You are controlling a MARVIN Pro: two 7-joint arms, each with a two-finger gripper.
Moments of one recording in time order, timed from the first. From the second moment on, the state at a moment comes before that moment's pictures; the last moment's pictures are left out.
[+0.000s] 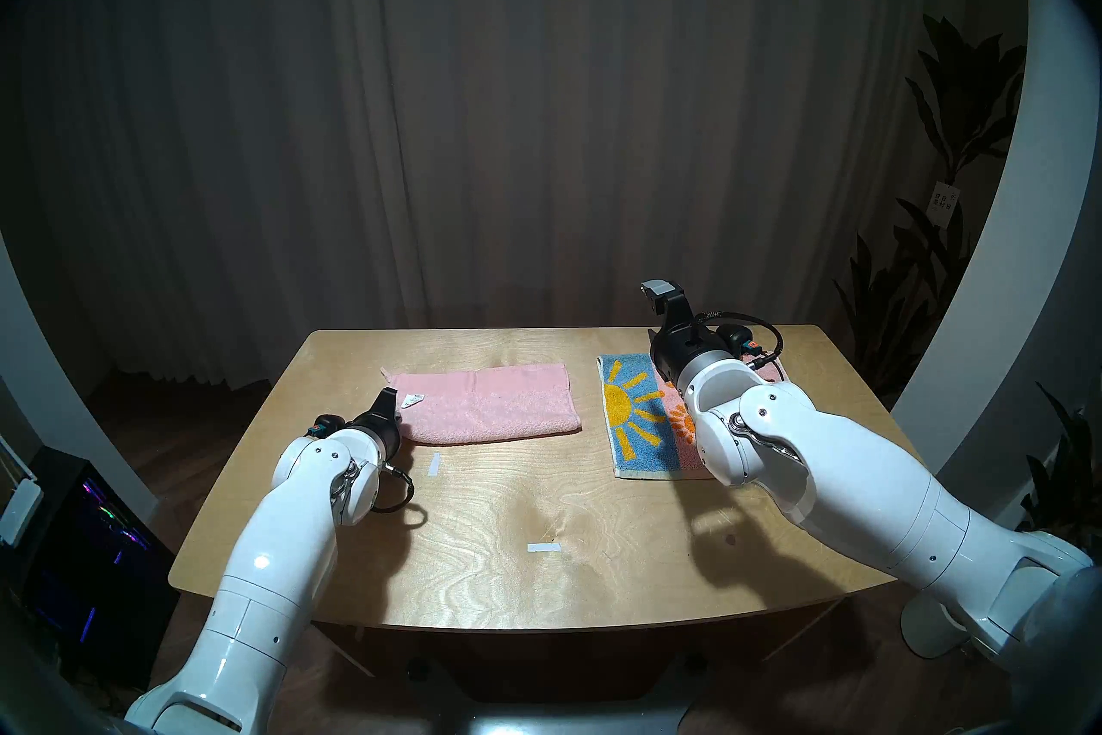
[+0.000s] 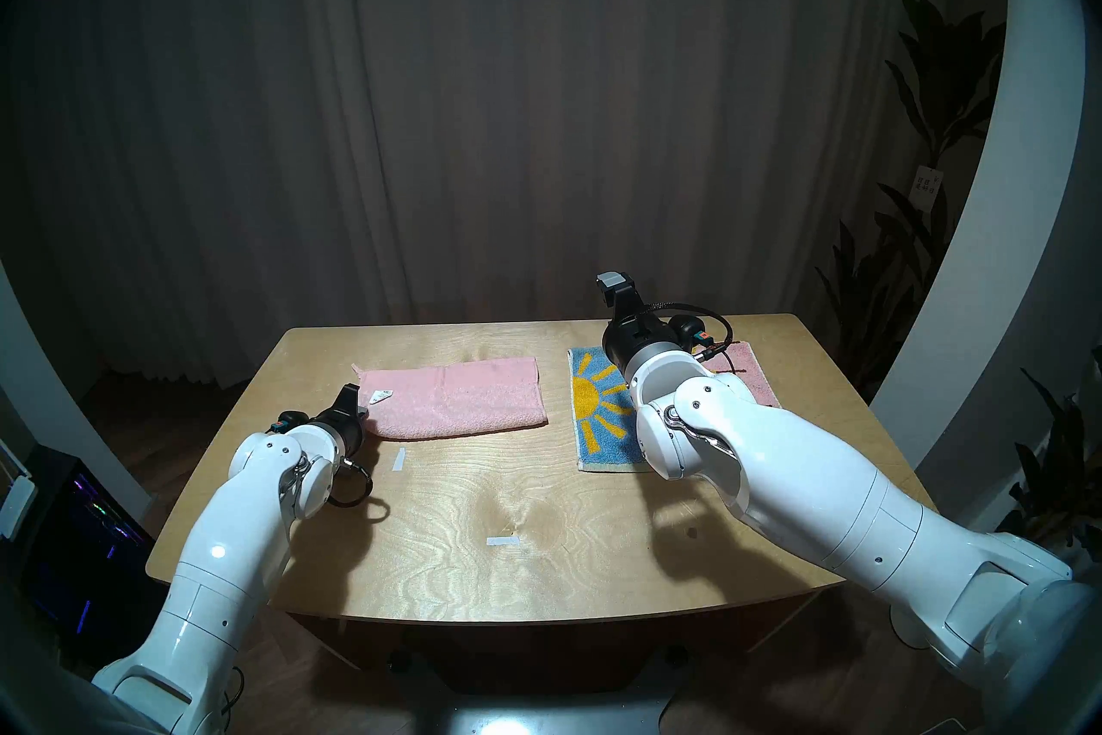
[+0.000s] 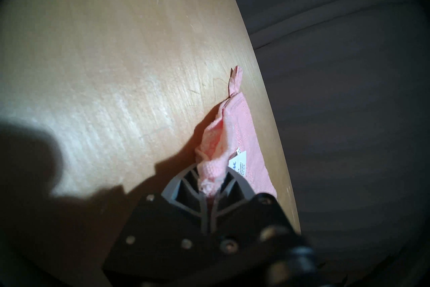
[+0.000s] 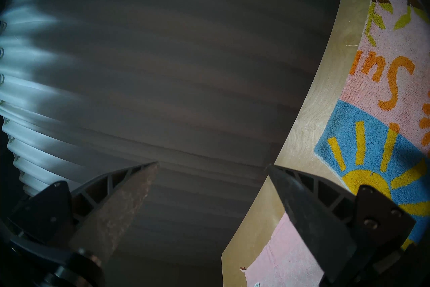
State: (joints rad) left arm 1.53 -1.21 -1.48 -1.52 -1.62 0.06 0.53; right arm -1.13 -0.83 0.75 -1.83 2.10 -0.52 -0.25
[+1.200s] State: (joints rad) left arm 1.59 -1.10 -1.51 -1.64 -1.58 0.13 0.45; right arm -1.10 -0.88 0.72 -1.80 2.07 -0.53 -0.28
